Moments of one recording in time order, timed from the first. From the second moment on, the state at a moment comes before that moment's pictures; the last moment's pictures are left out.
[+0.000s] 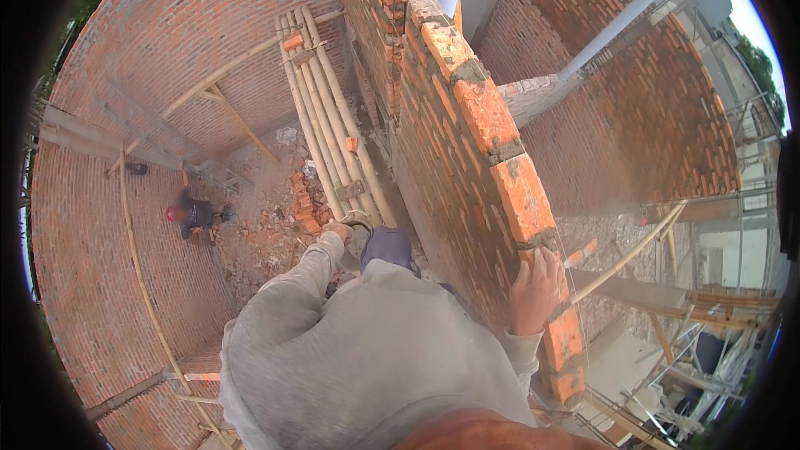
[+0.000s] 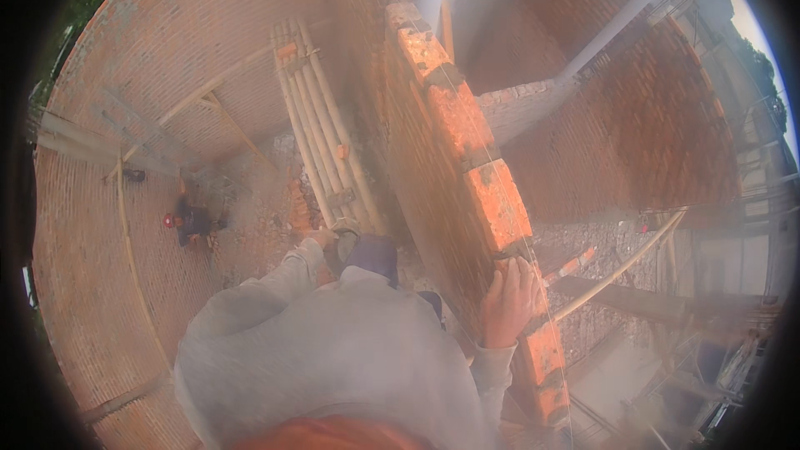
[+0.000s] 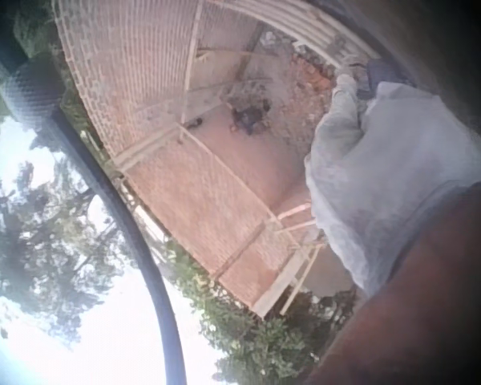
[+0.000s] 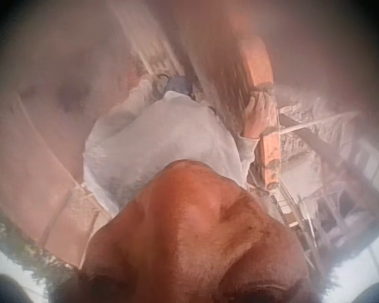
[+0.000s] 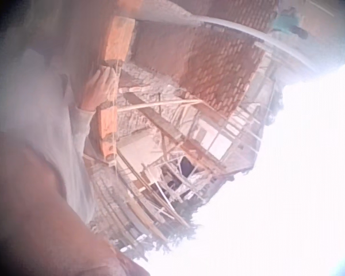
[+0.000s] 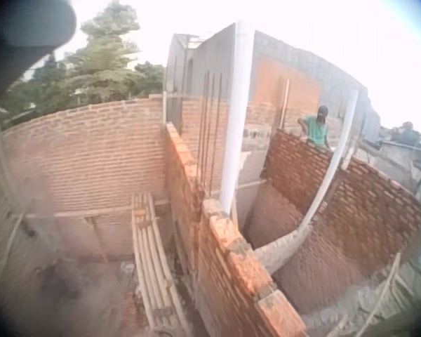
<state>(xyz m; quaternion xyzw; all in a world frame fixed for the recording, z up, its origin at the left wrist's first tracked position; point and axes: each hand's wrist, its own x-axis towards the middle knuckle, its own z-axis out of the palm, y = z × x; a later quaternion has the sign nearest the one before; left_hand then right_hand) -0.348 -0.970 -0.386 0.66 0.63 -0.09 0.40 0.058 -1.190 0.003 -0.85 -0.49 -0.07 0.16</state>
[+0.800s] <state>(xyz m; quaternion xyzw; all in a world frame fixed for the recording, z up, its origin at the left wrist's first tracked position) -0.472 -1.250 -0.487 0.57 0.66 -0.34 0.36 0.073 -1.198 -0.026 -0.81 -0.54 -0.18 0.14</state>
